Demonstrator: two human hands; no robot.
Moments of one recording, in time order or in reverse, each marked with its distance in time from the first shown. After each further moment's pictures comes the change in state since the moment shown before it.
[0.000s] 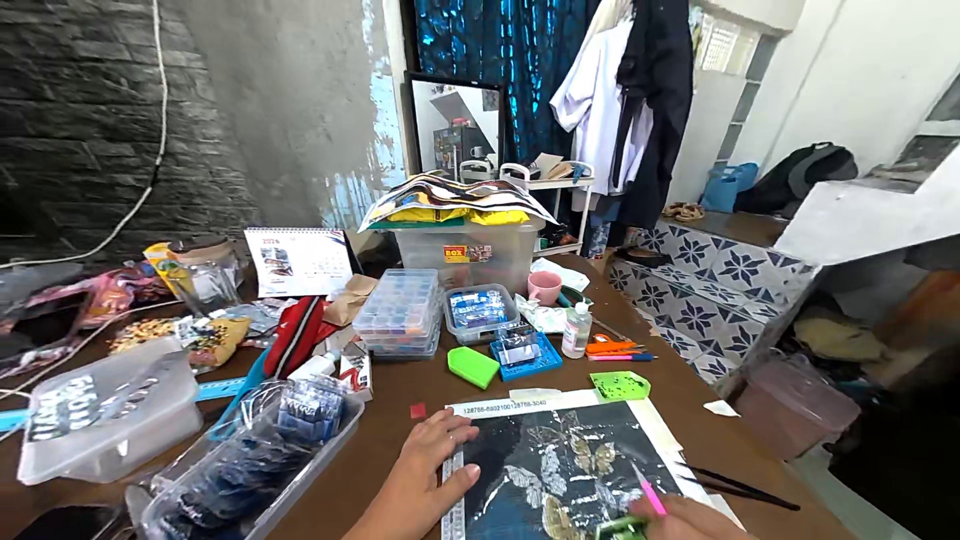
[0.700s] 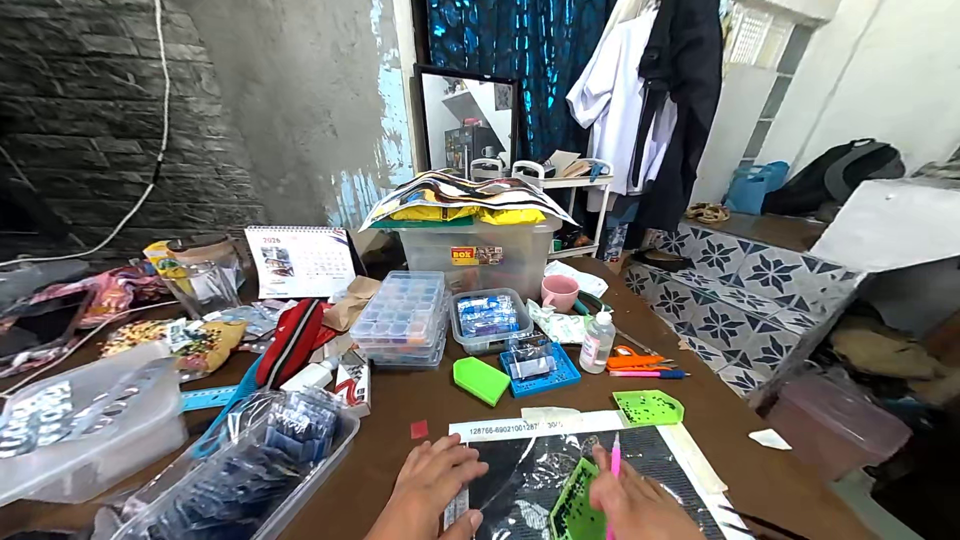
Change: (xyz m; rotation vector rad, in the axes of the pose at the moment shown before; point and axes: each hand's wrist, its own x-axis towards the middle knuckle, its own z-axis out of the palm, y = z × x) left_hand -0.003 0.007 -0.006 0.063 -0.084 0.053; right_hand 0.087 -0.020 0.028 -0.167 0.065 0.299
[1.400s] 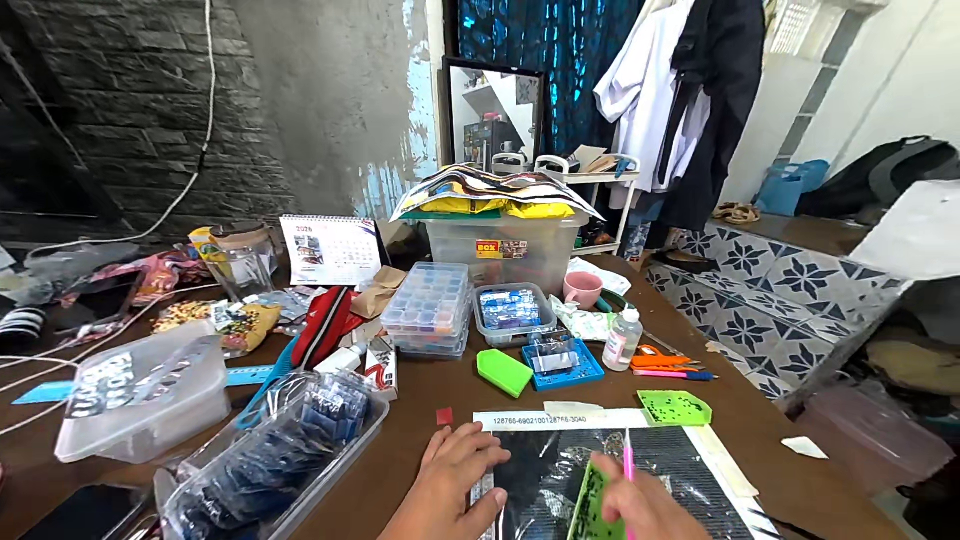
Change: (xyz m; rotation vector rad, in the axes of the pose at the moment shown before) left_hand 0.001 -0.003 0.002 0.005 0.033 -0.038; right_hand 0.000 0.000 0.013 0.188 0.151 -0.274
